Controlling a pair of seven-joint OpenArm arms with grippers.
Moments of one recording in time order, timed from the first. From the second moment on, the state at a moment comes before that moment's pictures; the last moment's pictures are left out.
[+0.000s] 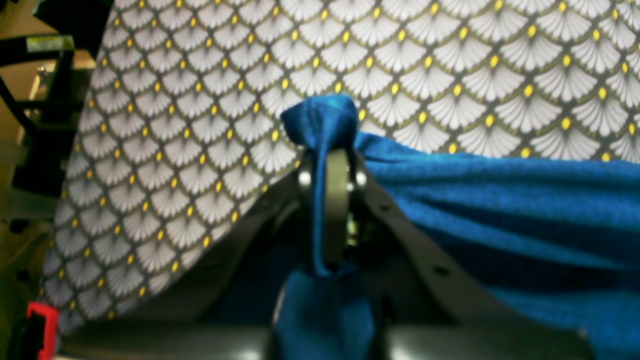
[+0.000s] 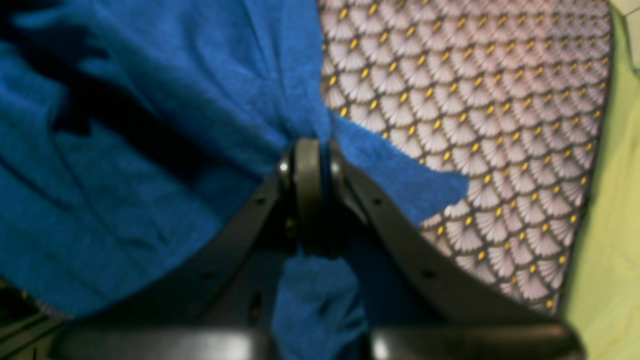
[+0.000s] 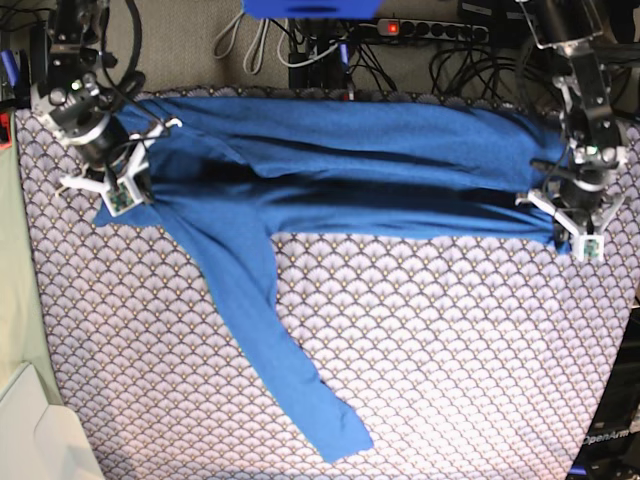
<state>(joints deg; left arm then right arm) 6.8 -14.8 -24.6 88.9 -3.6 -17.8 31.7 -21.9 10.8 16.8 110.4 -1.2 35.9 -31.8</state>
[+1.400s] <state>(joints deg) 14.0 -14.9 -24.6 88.8 -3.6 -17.7 31.4 -27.7 10.5 24.7 112.5 2.4 40.1 -31.9</state>
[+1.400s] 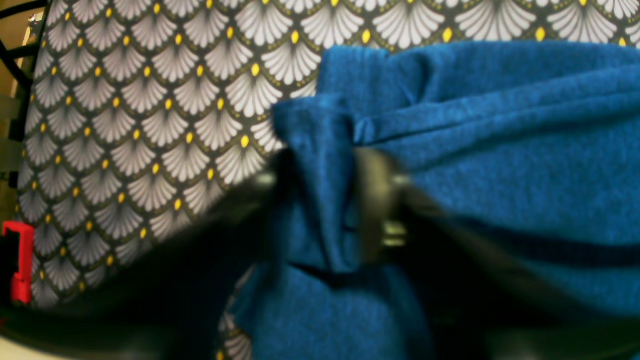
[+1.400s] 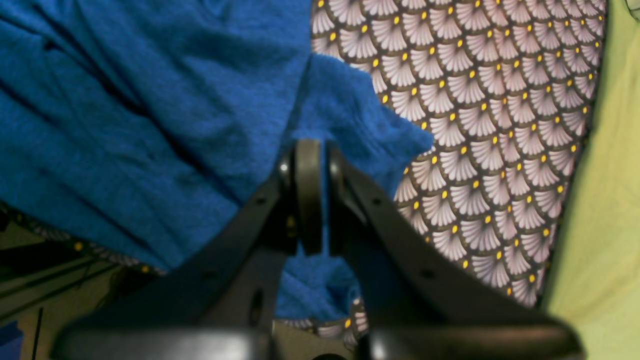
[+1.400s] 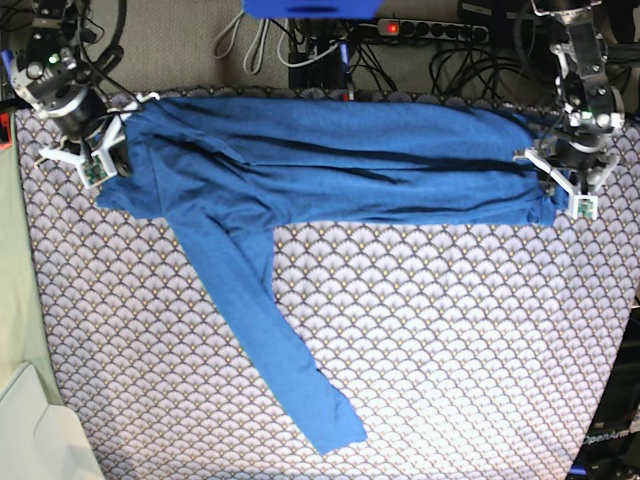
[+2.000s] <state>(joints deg) 12.9 -15.0 -24.9 89.4 -3.2 -17.2 31.3 1.4 10.6 20.0 109.4 -0.1 39.9 -57.0</state>
